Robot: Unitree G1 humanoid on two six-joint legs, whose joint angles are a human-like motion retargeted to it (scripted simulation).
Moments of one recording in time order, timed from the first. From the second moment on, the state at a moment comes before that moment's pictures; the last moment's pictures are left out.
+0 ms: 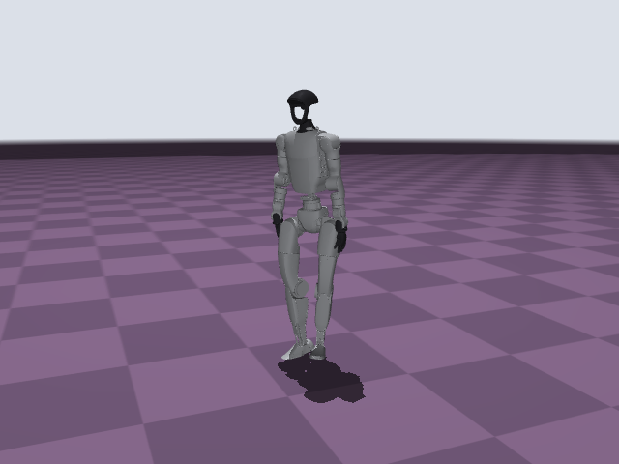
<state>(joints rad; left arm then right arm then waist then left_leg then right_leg) 0.03 0.08 0.26 1.47 0.09 0.17 -0.21 -0.08 -0.09 0.11 1.39 -0.43 0.14 0.35 -0.19 -0.03 -0.01 -0.16 -0.07 0.43 0.16 -0.42 0.05 -0.09 -0.08 -0.34 0.07 0.04 0.07</state>
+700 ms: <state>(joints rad) 0.01 0.05 0.23 1.45 0.08 0.16 -0.14 -0.06 -0.10 0.08 1.42 -0.49 0.13 0.31 -0.19 0.02 -0.04 -0.21 -0.06 0.36 0.31 -0.26 0.00 0.00 -0.07 -0.40 0.02 0.04 0.04</state>
